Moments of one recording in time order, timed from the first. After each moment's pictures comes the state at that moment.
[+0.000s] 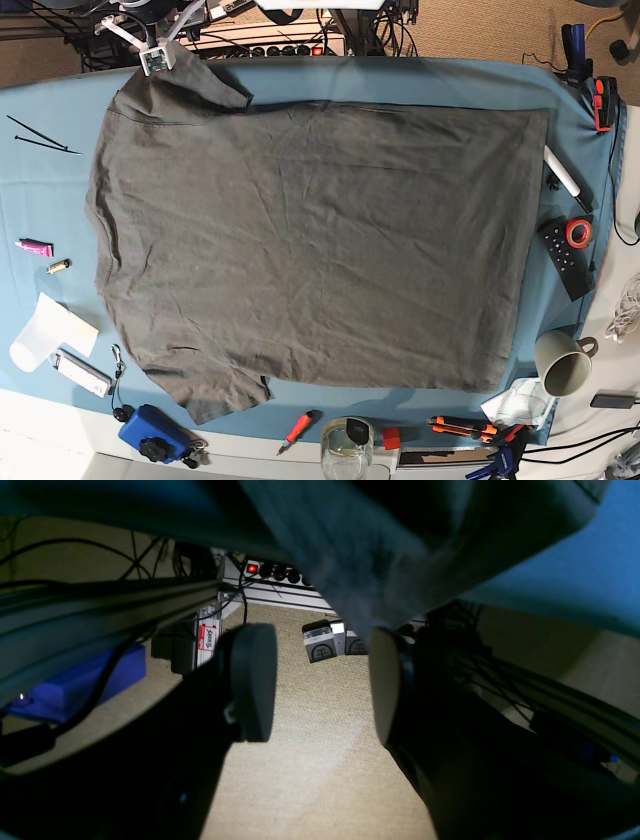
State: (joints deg) left arm 68.8 -10.7 -20.2 105.9 -22.8 -14.1 32.2; right arm -59.9 14.5 12.5 133.1 9.8 7.4 -52.0
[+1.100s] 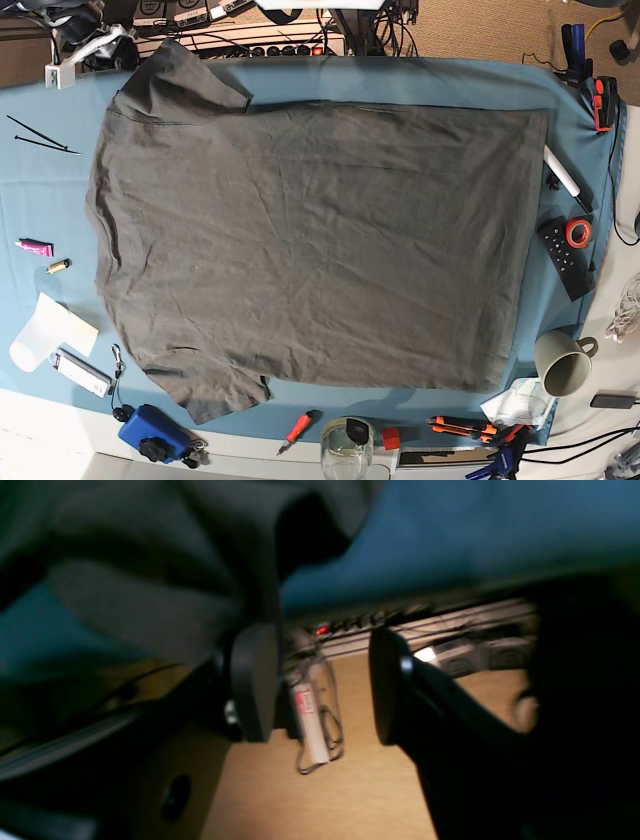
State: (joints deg) left arm 68.1 -10.9 -20.1 105.9 -22.6 -13.9 30.9; right arm -45.5 12.2 47.7 106.0 53.6 32.2 -59.7
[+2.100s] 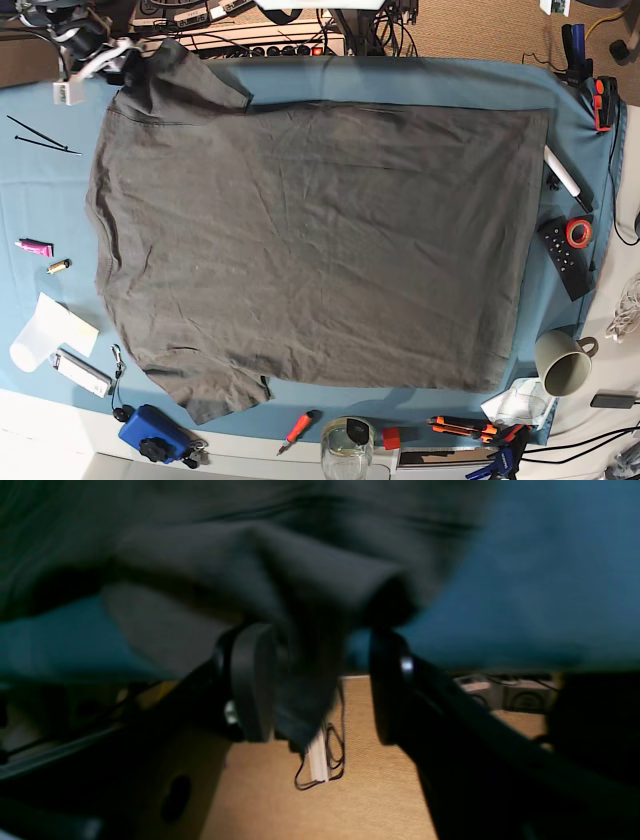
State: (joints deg) left arm 65.0 -10.7 -20.1 108.7 -22.6 -14.1 31.1; right arm -40.3 12.2 44.3 106.0 52.3 34.7 -59.7
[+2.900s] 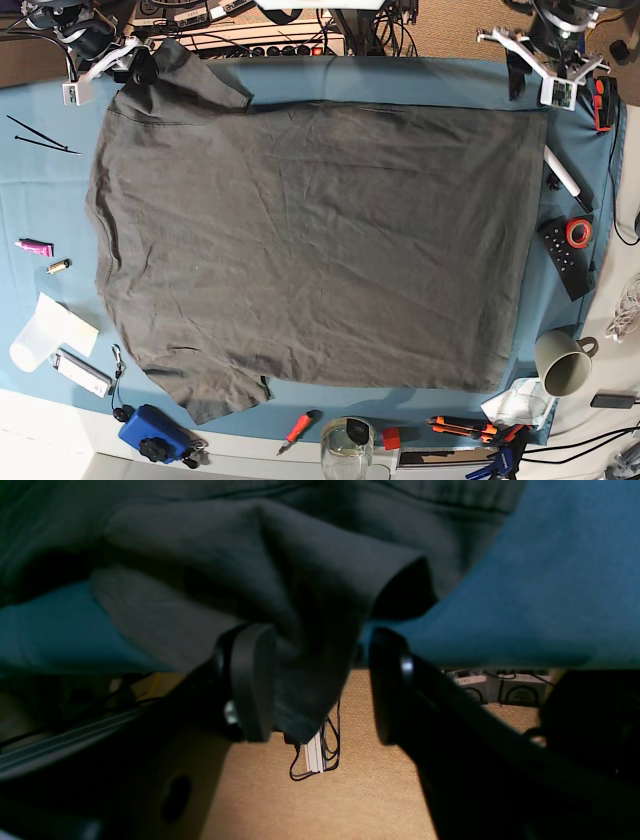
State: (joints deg) left arm 51.4 -10.4 -20.1 127.3 -17.2 -13.9 34.0; right arm -40.3 12.2 43.7 106.0 50.3 34.6 -60.2
